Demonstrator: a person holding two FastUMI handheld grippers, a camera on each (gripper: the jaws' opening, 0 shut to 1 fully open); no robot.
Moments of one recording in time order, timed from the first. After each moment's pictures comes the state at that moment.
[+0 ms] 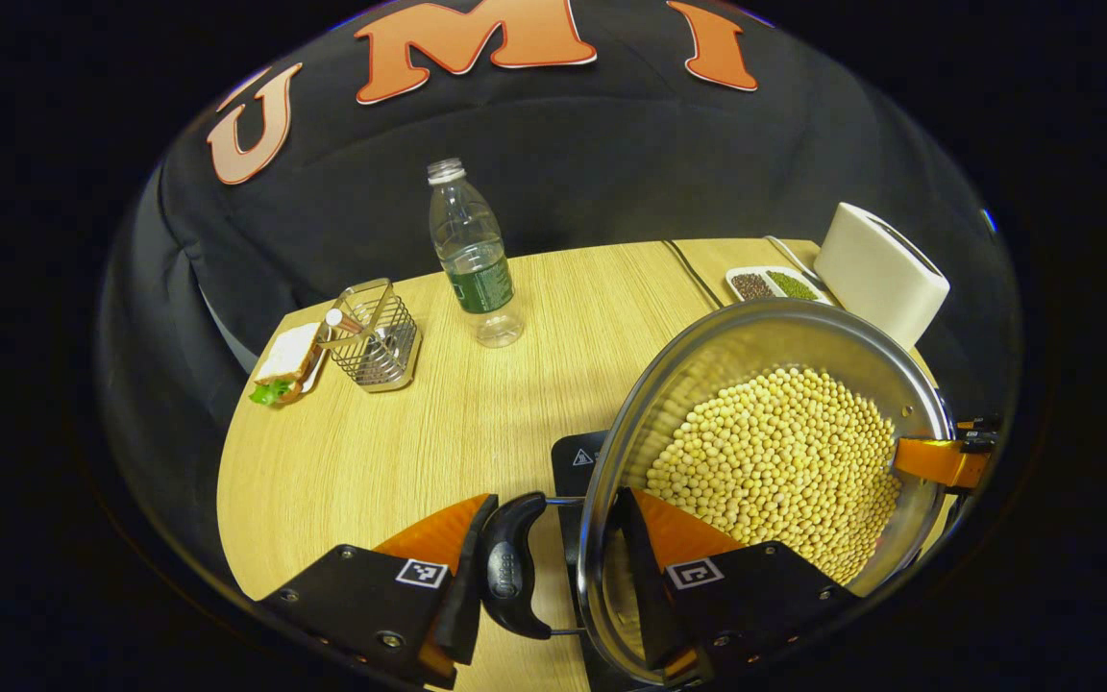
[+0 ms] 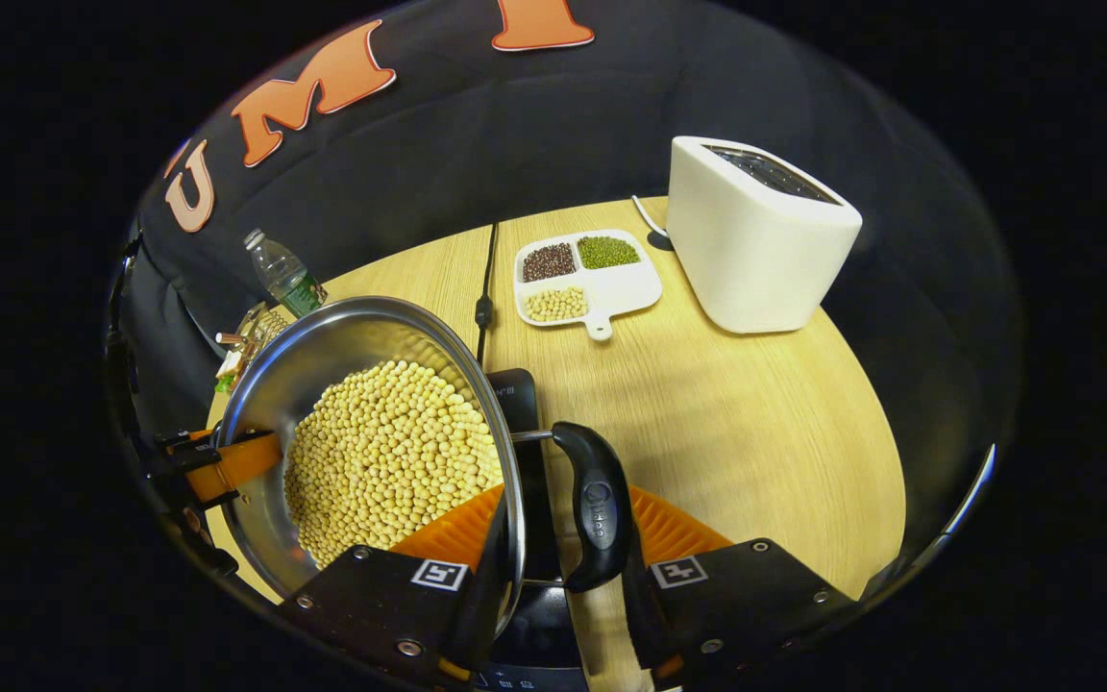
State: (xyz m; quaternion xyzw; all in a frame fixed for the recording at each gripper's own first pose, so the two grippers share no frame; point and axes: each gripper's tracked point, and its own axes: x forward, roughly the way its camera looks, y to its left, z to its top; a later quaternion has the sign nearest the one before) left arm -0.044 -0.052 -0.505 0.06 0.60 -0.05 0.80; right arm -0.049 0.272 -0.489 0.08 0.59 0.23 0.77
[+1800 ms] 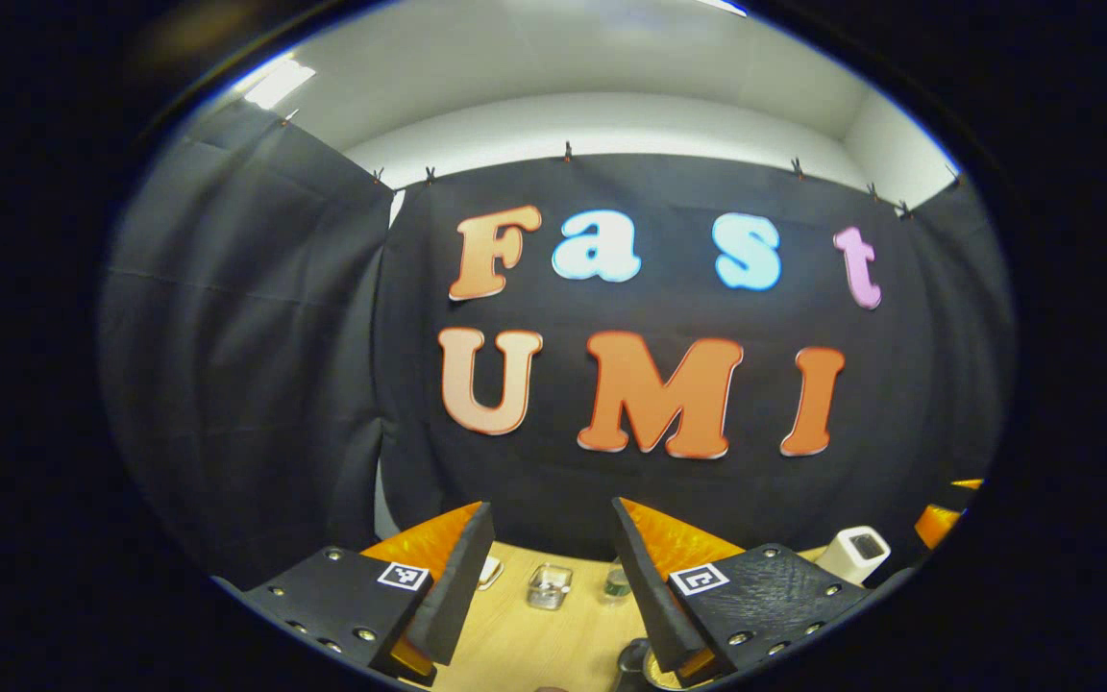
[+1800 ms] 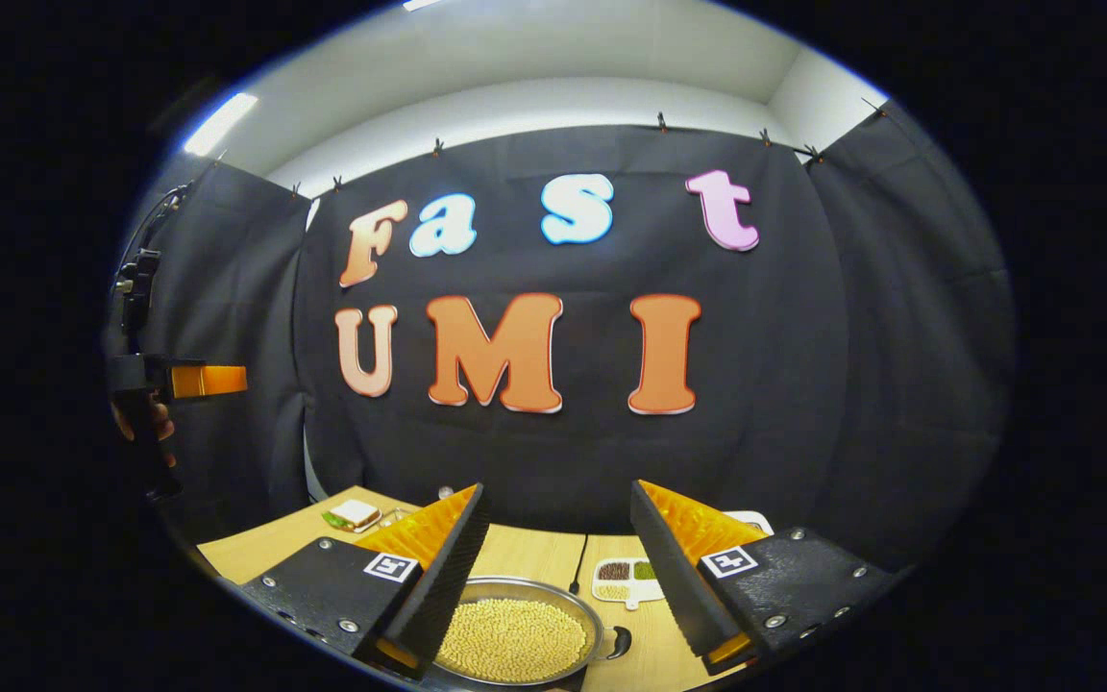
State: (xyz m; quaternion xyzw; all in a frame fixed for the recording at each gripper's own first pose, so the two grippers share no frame) left arm 0.045 0.101 -0.041 -0.03 0.15 0.13 0.98; right arm 0.015 0.225 -0.103 0.13 0.11 0.31 0.94
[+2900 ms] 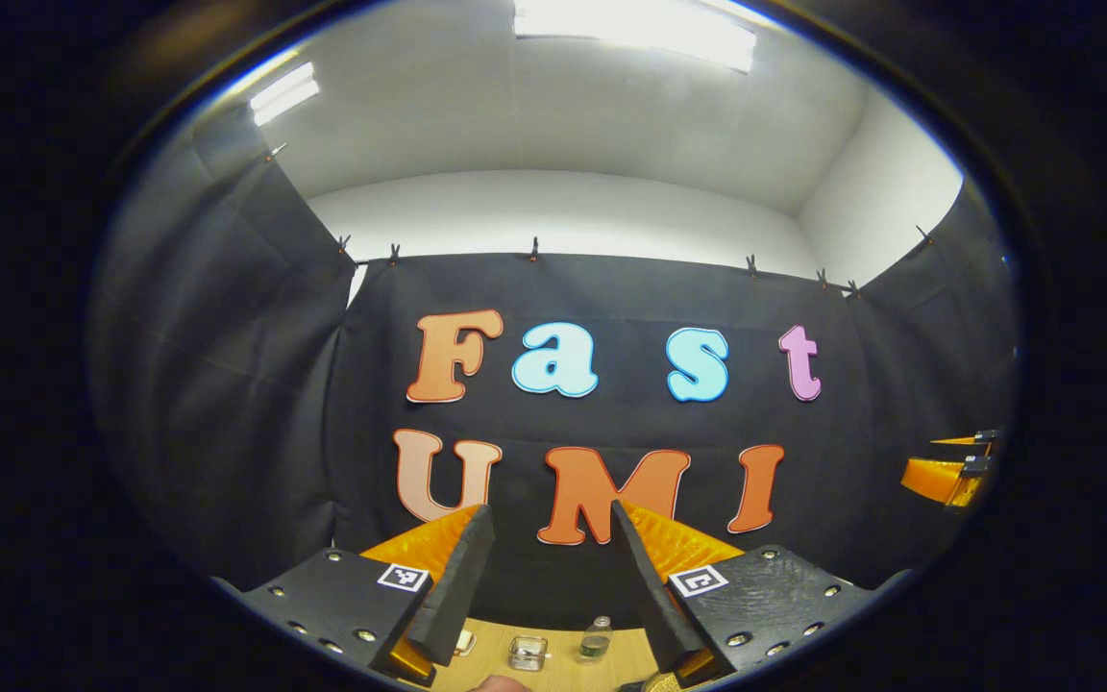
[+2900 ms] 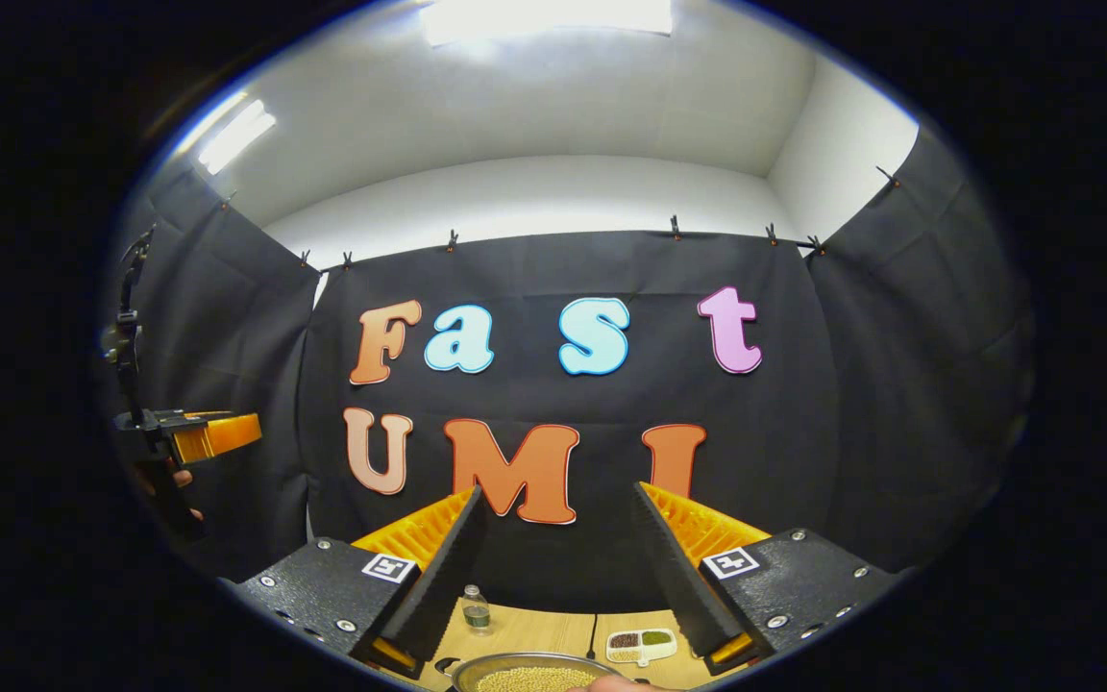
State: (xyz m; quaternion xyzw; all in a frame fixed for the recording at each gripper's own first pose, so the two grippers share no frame) left arm 0.061 0.128 0.060 -0.03 0.04 0.04 1.00; right arm 0.008 0.233 0.052 0.16 0.00 0.26 0.95
